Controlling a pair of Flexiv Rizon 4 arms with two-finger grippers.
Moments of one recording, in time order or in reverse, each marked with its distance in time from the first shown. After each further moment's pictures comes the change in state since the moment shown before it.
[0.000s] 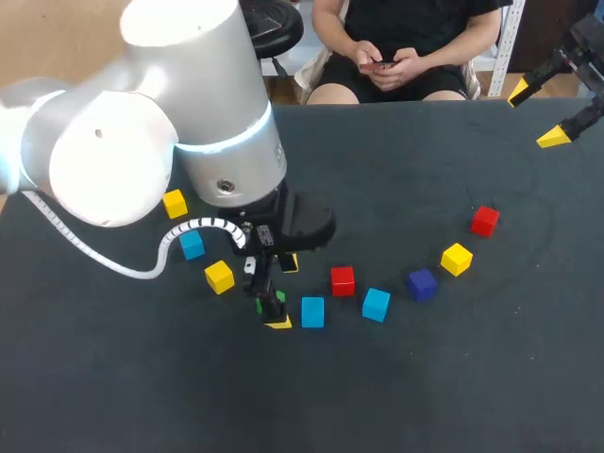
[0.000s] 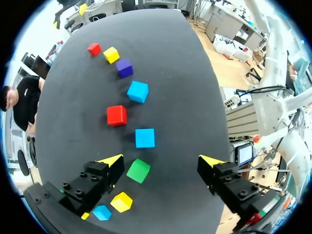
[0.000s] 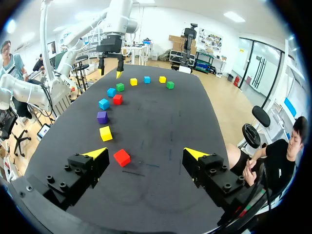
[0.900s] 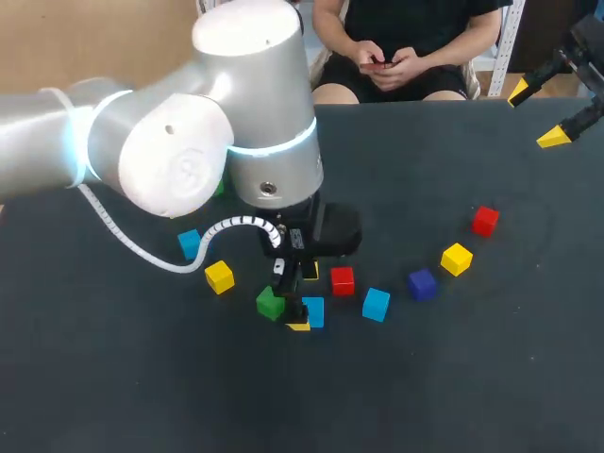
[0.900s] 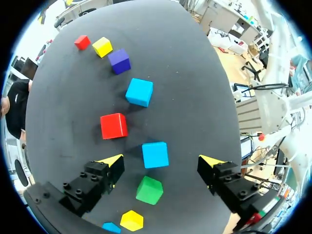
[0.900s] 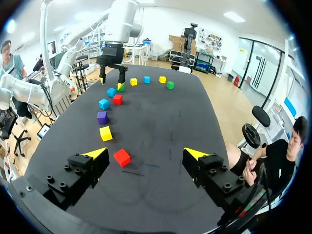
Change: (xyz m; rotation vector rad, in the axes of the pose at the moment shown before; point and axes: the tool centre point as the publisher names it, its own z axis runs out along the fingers) left arm -0.014 0.023 0.039 0.061 0.060 0.040; right arm 0.000 0.000 0.000 0.000 0.000 0.000
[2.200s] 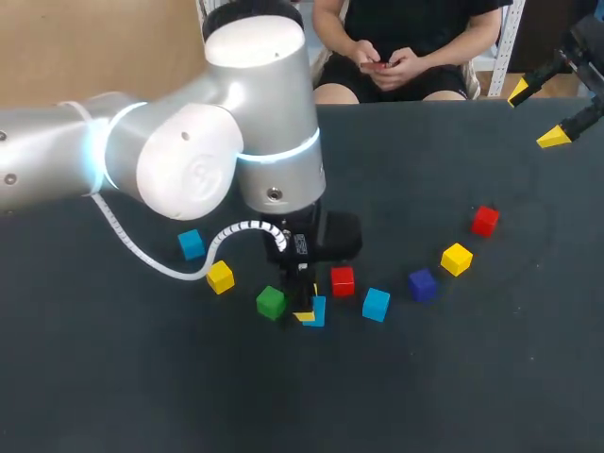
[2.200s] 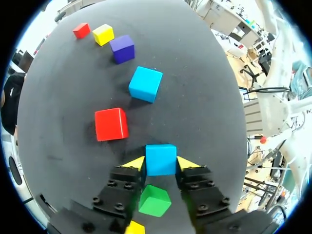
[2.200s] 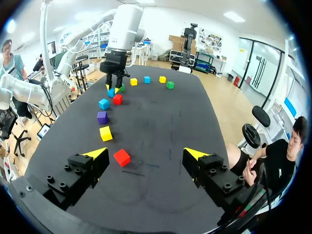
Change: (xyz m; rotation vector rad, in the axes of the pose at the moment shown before) left arm 0.002 0.008 0.025 0.048 -0.005 -0.028; right arm 0.000 0.000 0.000 0.000 0.000 0.000
